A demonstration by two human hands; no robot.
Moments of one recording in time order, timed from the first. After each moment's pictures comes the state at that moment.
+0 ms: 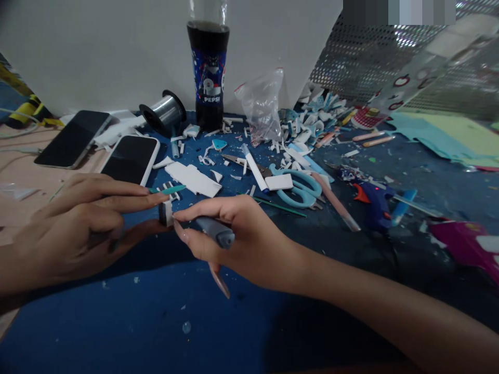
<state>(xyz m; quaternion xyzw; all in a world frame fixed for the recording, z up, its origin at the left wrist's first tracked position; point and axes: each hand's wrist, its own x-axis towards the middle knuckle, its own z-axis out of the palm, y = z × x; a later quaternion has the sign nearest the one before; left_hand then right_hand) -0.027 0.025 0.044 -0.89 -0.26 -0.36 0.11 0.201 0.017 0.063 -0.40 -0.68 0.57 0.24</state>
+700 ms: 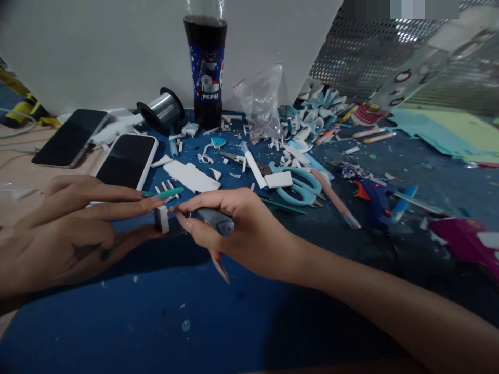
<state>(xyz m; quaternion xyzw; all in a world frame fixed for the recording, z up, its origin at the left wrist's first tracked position) -0.025 0.022 0.053 -0.90 -0.24 -0.32 0.16 0.200 0.022 0.065 -0.38 -0.65 0.60 0.27</state>
